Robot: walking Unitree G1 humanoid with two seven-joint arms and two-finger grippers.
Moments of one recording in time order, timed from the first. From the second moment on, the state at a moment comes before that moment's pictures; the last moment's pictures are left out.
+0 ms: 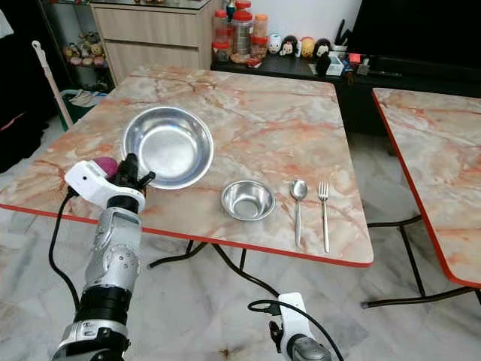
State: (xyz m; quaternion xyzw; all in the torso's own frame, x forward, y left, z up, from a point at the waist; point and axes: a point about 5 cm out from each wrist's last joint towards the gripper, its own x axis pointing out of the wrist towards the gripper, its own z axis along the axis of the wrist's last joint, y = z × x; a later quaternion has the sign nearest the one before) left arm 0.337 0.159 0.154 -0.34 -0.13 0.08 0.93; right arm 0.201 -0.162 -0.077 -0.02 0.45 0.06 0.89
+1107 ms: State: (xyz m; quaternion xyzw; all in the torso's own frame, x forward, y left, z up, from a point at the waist) left arm 0.335 0.167 0.167 -0.29 -0.16 0.08 0.94; right arm 0.200 -0.158 -0.078 -0.01 0.44 0.06 0.89
